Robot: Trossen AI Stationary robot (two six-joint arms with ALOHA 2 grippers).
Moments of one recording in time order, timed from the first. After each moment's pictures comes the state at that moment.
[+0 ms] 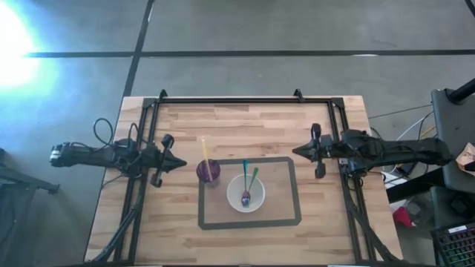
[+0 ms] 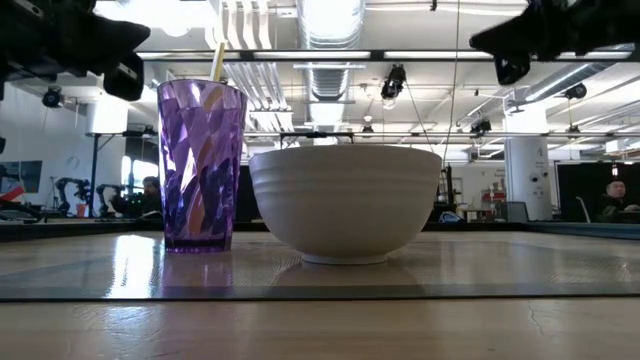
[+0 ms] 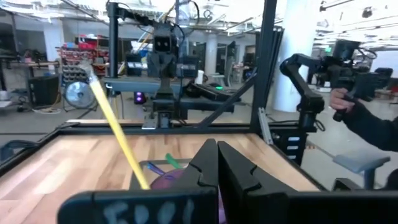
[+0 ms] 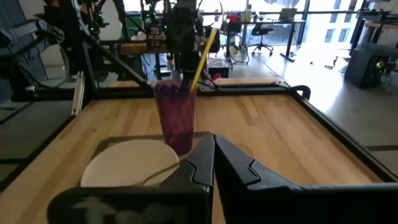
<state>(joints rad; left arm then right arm) -0.07 0.24 0.12 0.18 0.09 -0.06 -0.01 0.53 0.39 0.04 0.00 0.05</state>
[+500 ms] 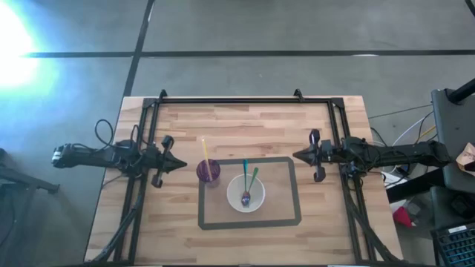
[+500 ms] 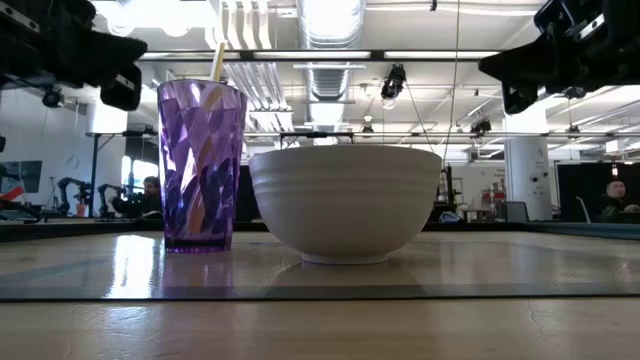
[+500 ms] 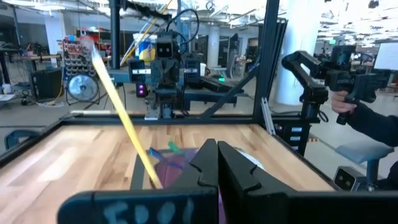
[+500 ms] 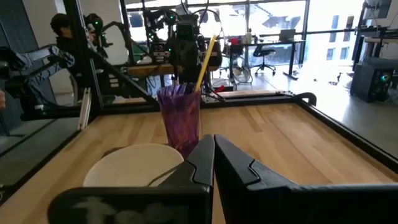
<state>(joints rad) -0.07 0.19 0.10 0.12 0.08 -0.05 -0.01 0.45 0.13 0.32 -0.01 0.10</state>
